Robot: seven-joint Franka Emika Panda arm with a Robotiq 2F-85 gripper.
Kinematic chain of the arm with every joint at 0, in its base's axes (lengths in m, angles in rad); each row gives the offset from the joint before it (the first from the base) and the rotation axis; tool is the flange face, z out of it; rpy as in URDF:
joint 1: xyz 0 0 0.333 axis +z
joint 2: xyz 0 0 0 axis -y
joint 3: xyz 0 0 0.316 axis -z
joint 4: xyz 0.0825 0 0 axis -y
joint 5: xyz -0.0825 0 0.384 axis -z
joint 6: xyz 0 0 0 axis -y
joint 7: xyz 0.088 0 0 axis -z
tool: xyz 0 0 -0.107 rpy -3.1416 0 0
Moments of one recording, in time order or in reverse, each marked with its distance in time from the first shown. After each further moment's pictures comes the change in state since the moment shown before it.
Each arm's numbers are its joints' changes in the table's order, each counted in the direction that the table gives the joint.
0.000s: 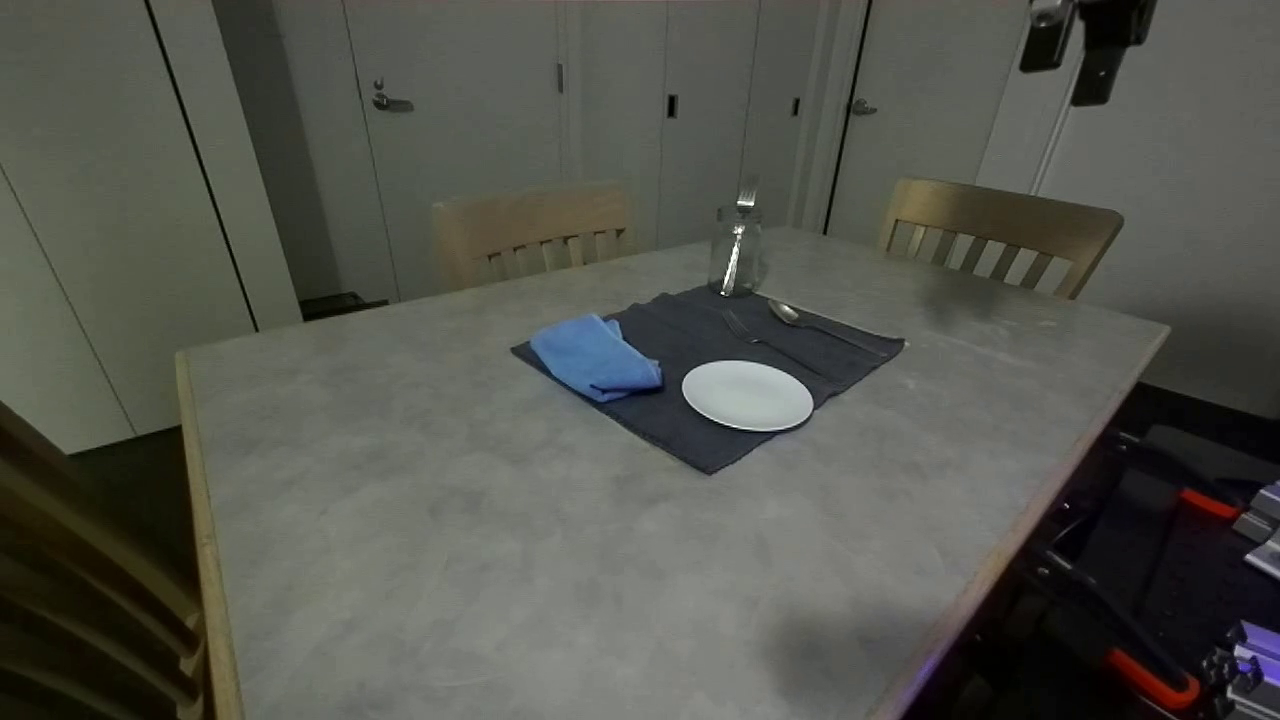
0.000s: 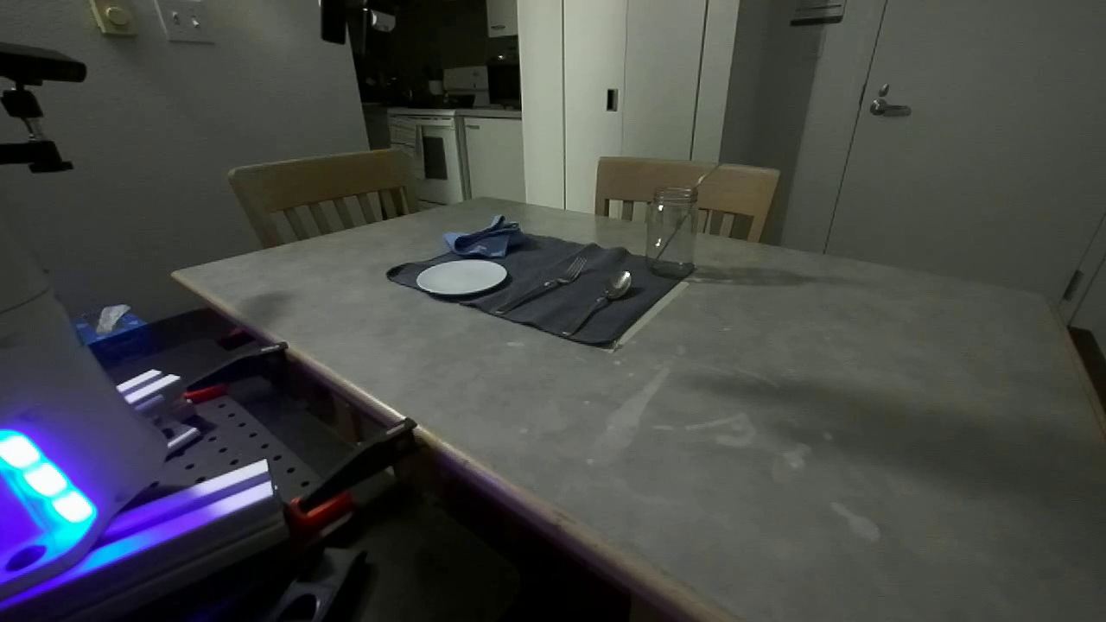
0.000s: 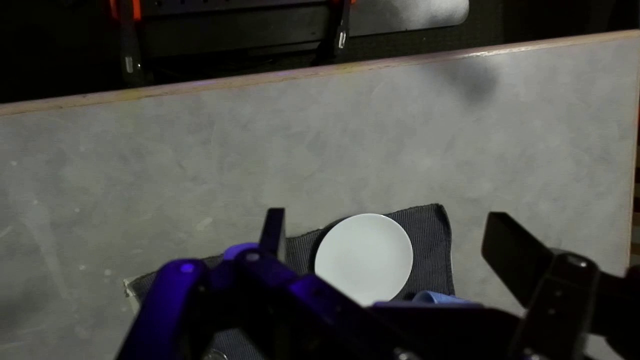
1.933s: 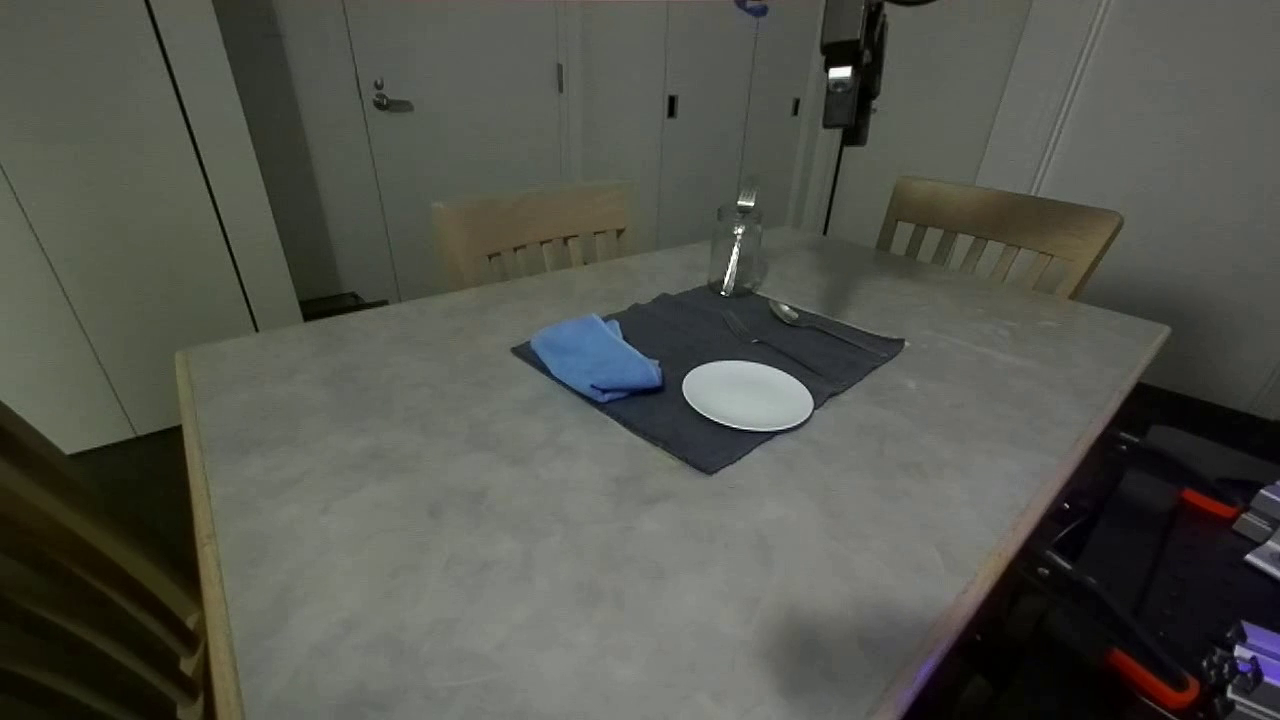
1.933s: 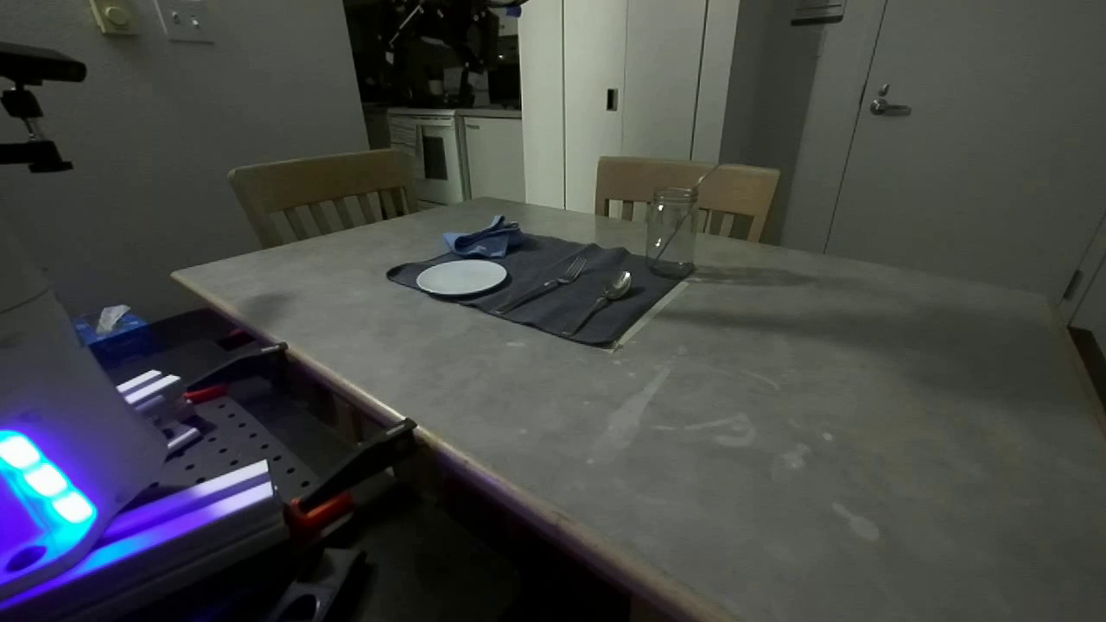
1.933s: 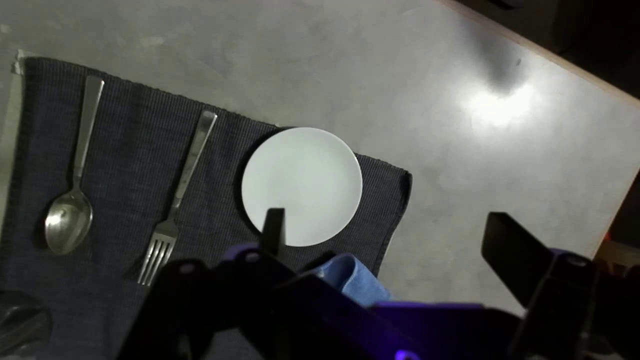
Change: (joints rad) arm 0.091 -0.508 -0.074 0.346 -0.006 0.125 -0.385
